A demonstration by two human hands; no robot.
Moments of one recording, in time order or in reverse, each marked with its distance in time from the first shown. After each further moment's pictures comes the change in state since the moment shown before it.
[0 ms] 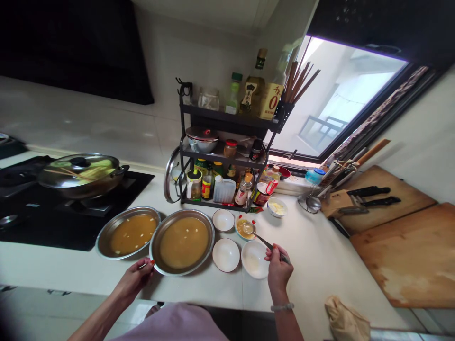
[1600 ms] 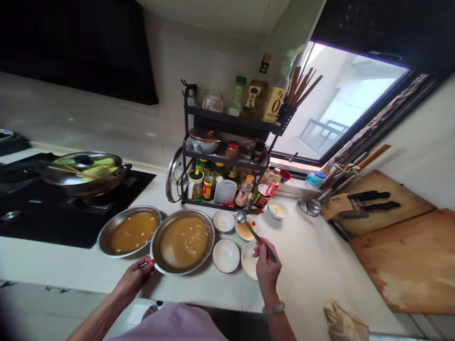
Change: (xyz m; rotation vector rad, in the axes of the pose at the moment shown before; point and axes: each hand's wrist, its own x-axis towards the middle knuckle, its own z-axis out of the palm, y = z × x) left_hand 0.001 -0.002 -0.001 -0.009 -0.006 0.027; right_hand -0.037 -0.045 0.029 -0.151 -0.245 -0.287
